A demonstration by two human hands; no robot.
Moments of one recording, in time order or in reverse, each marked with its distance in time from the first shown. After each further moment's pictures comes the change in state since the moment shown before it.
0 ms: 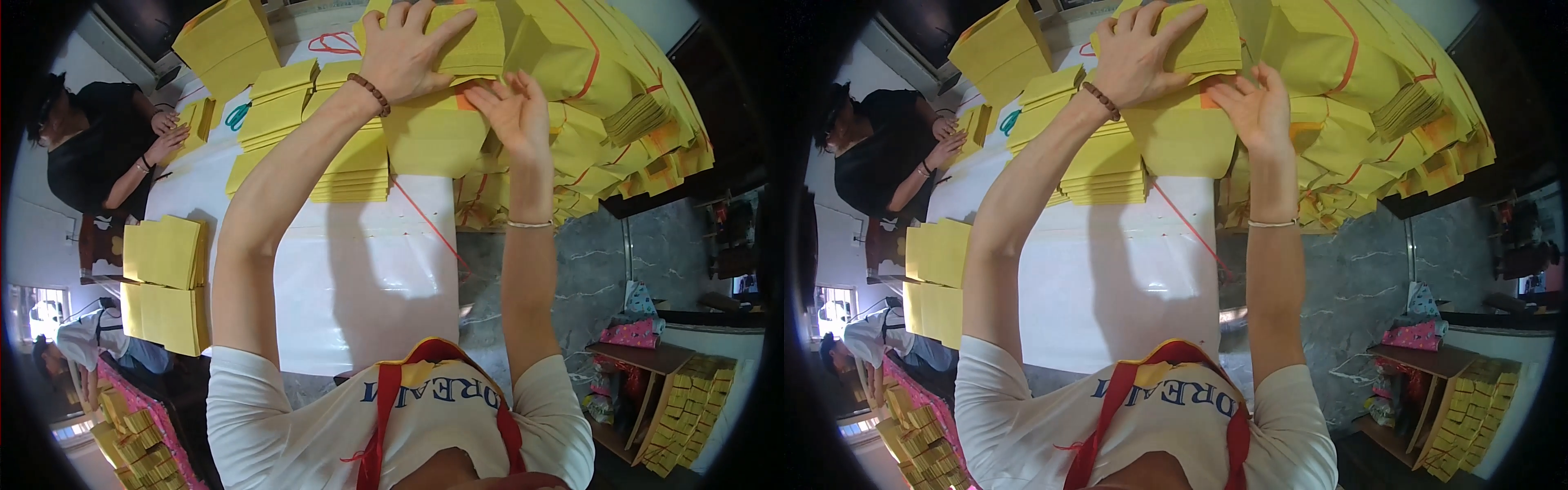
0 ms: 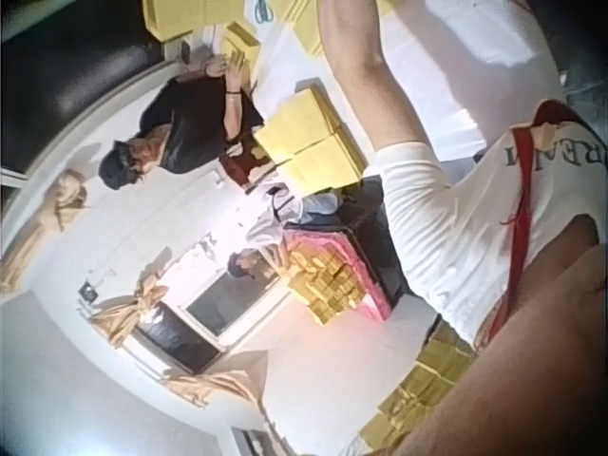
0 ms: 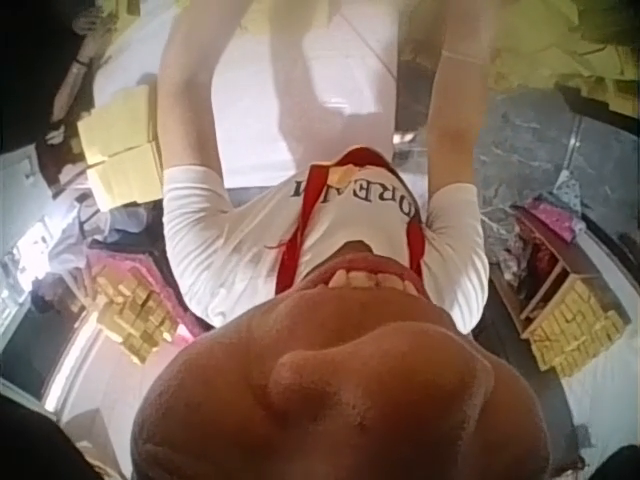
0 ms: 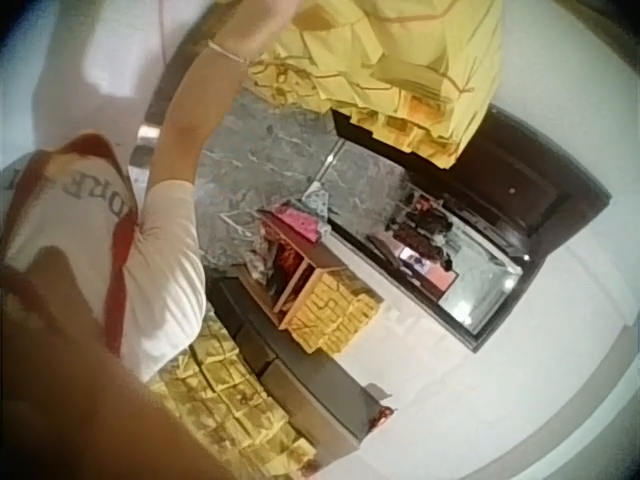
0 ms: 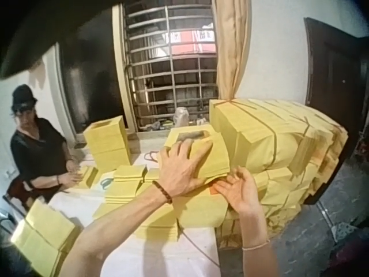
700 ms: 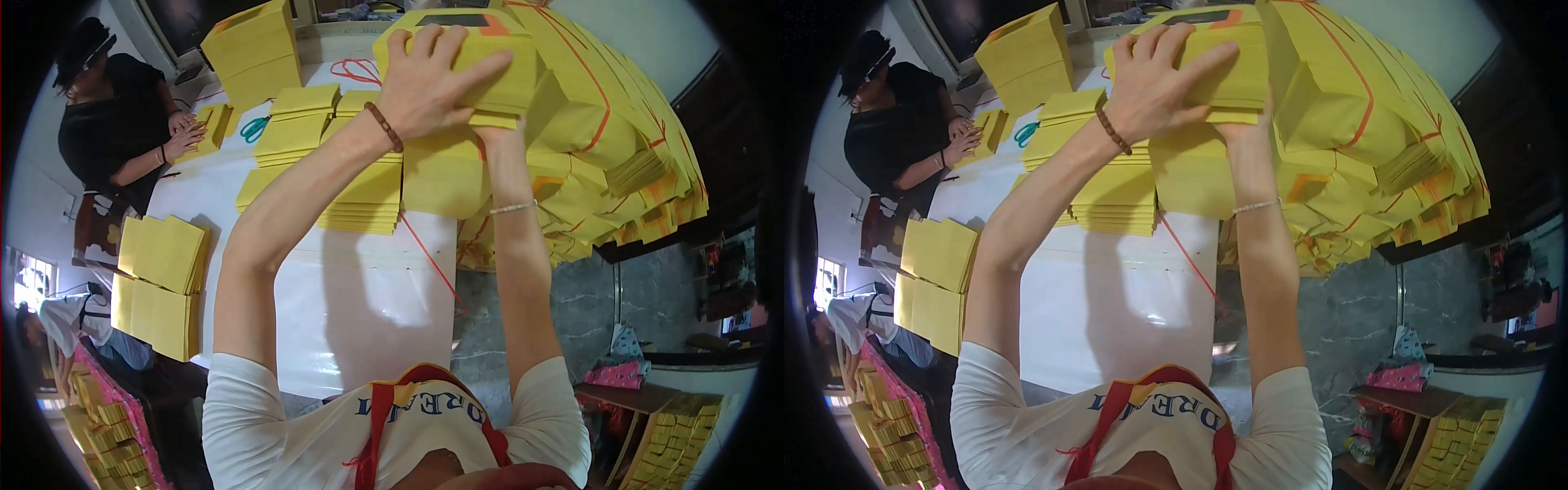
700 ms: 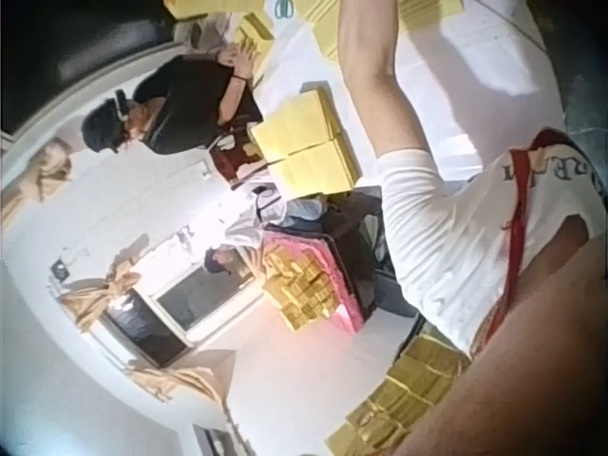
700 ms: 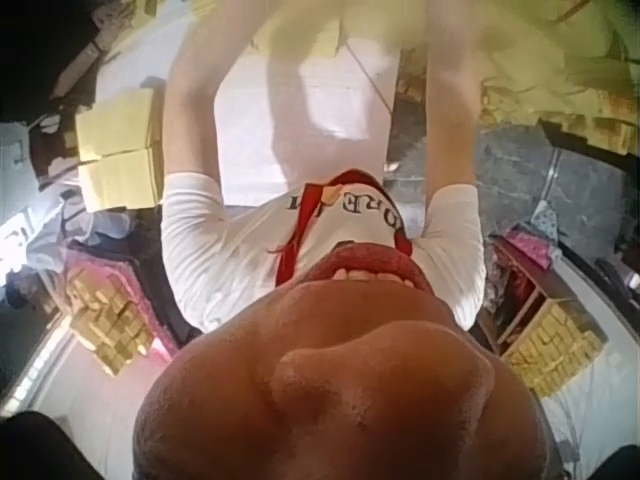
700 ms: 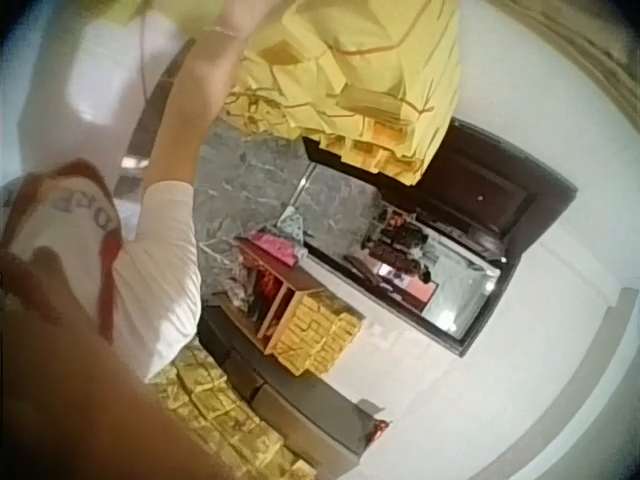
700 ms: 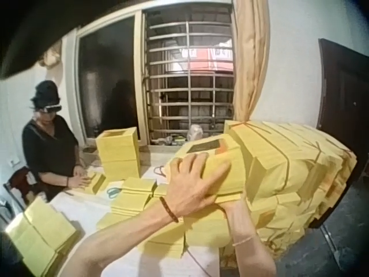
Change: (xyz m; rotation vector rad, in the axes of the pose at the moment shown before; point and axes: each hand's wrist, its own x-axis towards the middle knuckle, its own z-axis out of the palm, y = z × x) left_hand -0.003 -0.022 -0.007 0.049 0.296 0.126; right_hand 0.062 0.030 0.051 0.184 -0.522 -0.067
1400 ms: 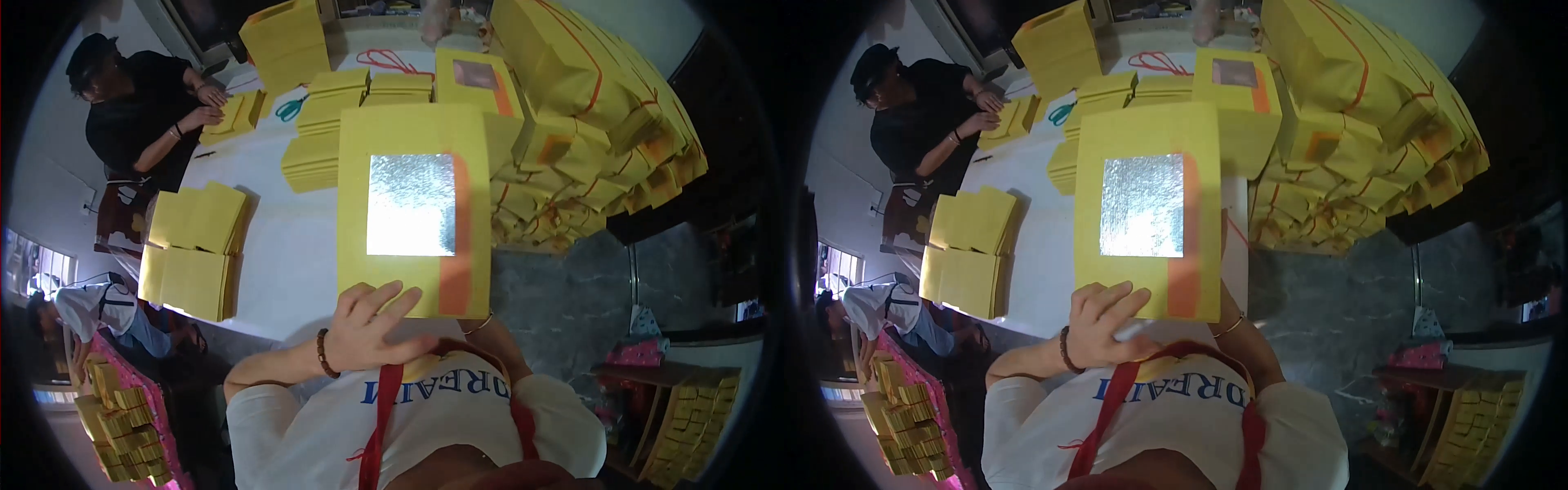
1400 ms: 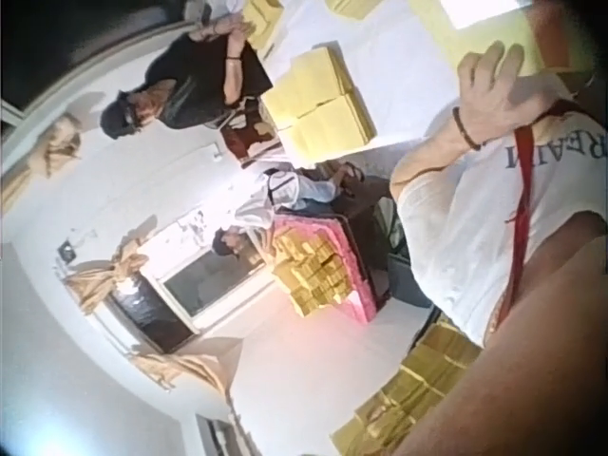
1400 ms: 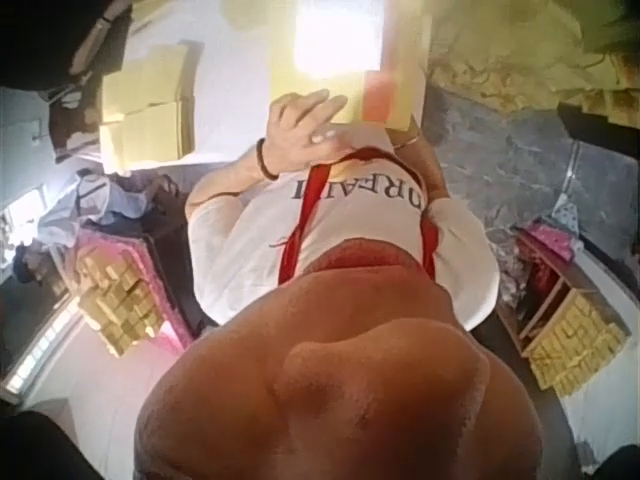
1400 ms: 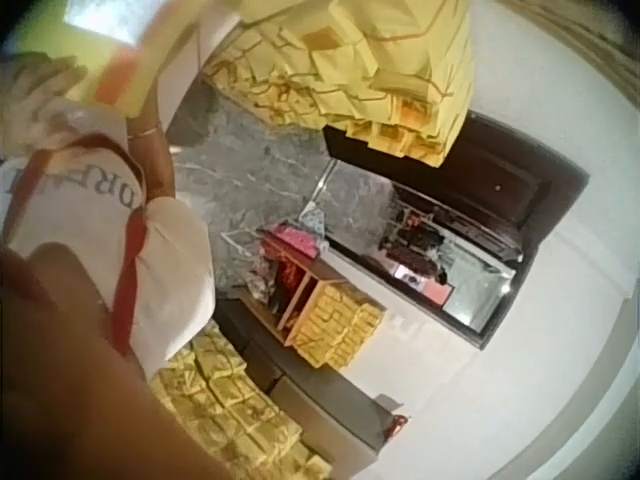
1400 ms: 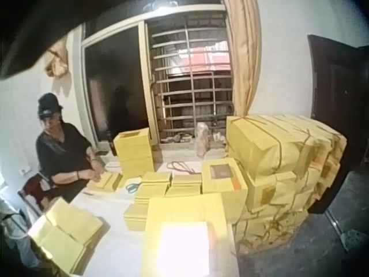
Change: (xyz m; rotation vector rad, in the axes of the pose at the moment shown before) left_hand -0.201 0.157 -0.266 -0.349 -0.239 -0.086; right_hand -0.301 0.102 0.045 -0.141 0.027 0.108
